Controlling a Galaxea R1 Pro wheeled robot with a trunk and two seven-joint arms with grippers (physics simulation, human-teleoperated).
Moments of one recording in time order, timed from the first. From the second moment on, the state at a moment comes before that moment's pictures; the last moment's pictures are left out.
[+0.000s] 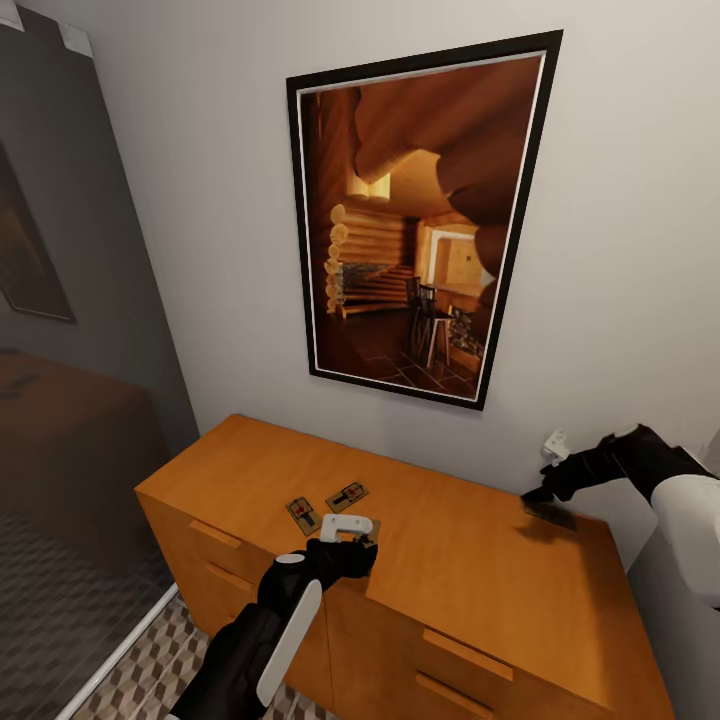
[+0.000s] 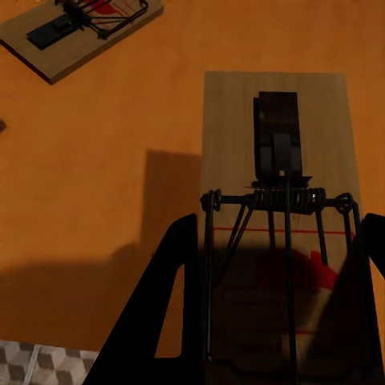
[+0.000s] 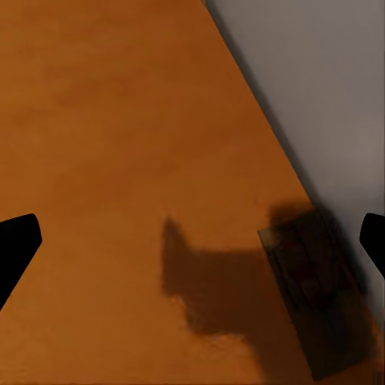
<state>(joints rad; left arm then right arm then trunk) -0.40 -0.17 -0.37 -1.20 0.29 0.65 0.17 -1.16 -0.37 -0.27 -0.26 0.95 0.18 1.14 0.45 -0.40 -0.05</state>
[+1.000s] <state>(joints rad) -0.40 -0.17 -0.37 -1.20 0.27 0.64 0.17 -1.16 -0.35 -0.27 -0.25 0.97 0.18 1.08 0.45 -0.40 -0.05</state>
